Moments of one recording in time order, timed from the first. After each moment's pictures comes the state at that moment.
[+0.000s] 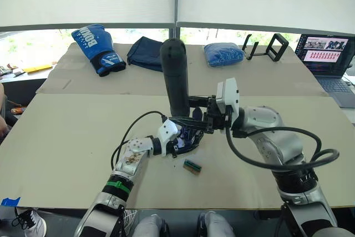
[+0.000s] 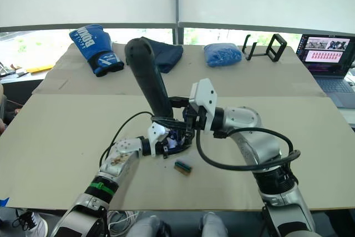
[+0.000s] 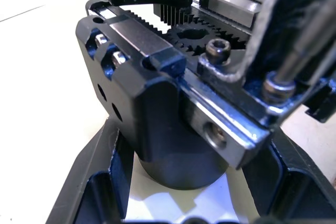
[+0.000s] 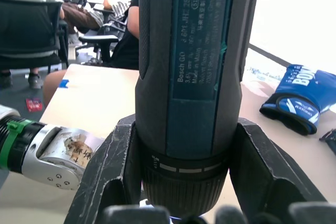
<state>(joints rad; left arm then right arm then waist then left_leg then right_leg) -0.47 0.20 -0.22 0.39 -0.12 0.02 -0.95 -0.60 -0.46 0.17 -0.25 0.50 0.37 0.92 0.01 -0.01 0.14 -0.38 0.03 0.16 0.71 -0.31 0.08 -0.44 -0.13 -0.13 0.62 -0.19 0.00</state>
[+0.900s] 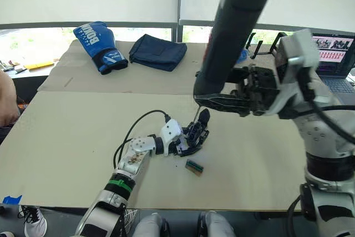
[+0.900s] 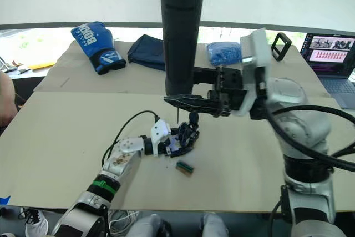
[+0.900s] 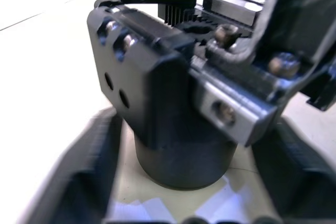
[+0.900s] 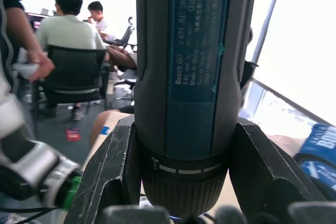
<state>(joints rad) -0.48 0.21 -0.24 0.41 -0.11 -0.04 -0.94 -0.72 -0.66 -0.10 -0.41 0.95 0.61 1.02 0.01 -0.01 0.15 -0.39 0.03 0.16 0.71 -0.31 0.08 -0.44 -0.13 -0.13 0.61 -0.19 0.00</state>
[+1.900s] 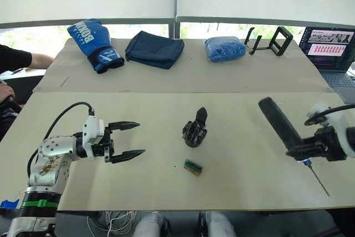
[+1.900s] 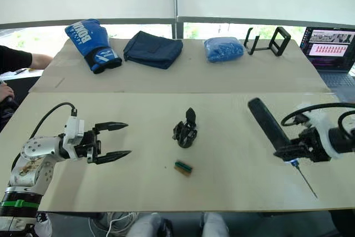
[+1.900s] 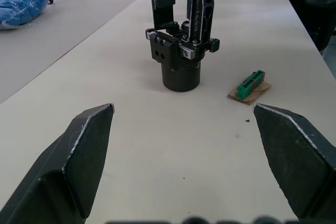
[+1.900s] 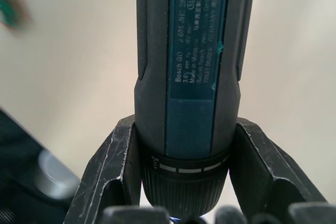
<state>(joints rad) -0.22 0.70 0.11 0.07 -0.52 -0.01 -1.34 -0.34 -1.40 0.09 0.00 0.61 1.01 1.13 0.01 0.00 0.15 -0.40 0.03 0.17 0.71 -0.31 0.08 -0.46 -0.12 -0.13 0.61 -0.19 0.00</state>
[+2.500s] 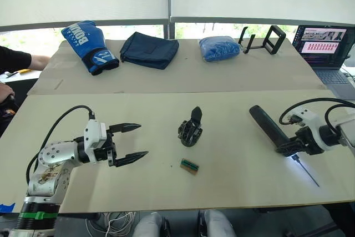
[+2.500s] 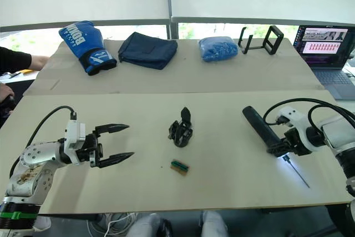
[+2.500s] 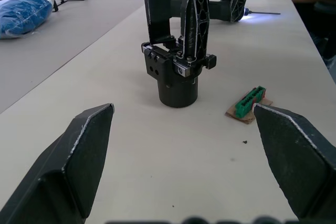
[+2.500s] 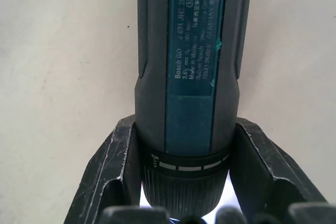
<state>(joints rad) -0.13 0.69 0.13 -0.07 -0.52 0.03 -1.24 -0.66 -1.14 0.34 0.39 0.22 0.88 1.25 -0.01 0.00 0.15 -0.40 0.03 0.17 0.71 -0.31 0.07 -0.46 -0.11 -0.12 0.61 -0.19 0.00</state>
